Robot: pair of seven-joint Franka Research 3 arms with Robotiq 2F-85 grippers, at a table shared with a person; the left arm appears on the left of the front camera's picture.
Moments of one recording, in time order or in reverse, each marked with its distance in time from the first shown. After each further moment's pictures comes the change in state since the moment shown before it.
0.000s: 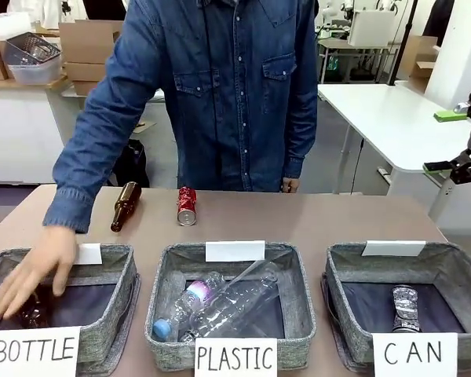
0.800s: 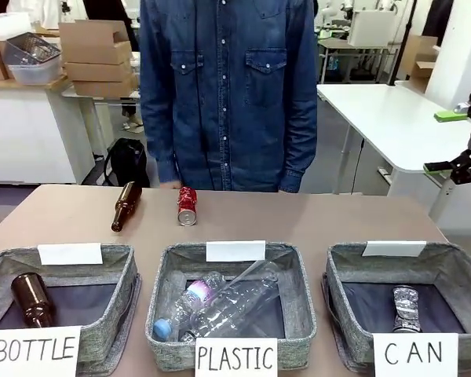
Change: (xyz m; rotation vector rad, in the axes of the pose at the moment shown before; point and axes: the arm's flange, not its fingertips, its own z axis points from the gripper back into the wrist) left arm 0.035 -0.050 -0.126 0.183 0.101 -0.101; right arm 0.000 0.000 0.000 0.000 0.001 0.000
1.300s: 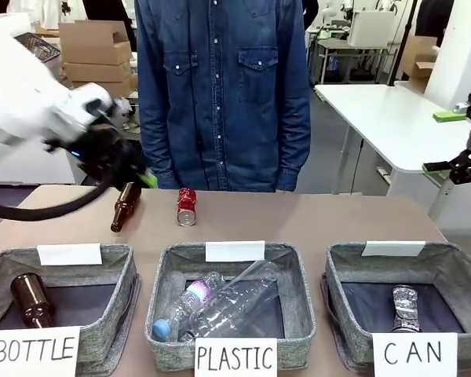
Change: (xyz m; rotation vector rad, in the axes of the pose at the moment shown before) left arm 0.006 -0.128 -0.272 0.363 0.233 -0.221; right arm 0.000 0.000 0.000 0.000 0.000 0.000
